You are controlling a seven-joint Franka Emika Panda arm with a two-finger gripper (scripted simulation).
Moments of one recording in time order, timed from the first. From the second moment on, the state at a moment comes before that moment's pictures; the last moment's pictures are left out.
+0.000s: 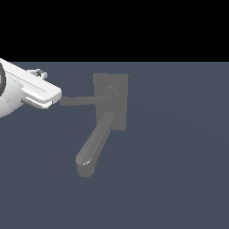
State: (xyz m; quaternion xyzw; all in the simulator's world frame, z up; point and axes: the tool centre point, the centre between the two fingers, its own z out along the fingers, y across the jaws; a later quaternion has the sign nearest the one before) arm 0.001 0.243 0.251 0.22 0.57 0.09 0.78
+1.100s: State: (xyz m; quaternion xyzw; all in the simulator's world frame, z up) arm -0.005 0.175 0.121 0.18 0.68 -0.02 0.71
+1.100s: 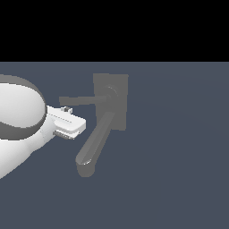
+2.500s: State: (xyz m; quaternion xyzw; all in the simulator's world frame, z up) arm -0.012 0.155 0.127 0.11 0.69 -0.07 0.71
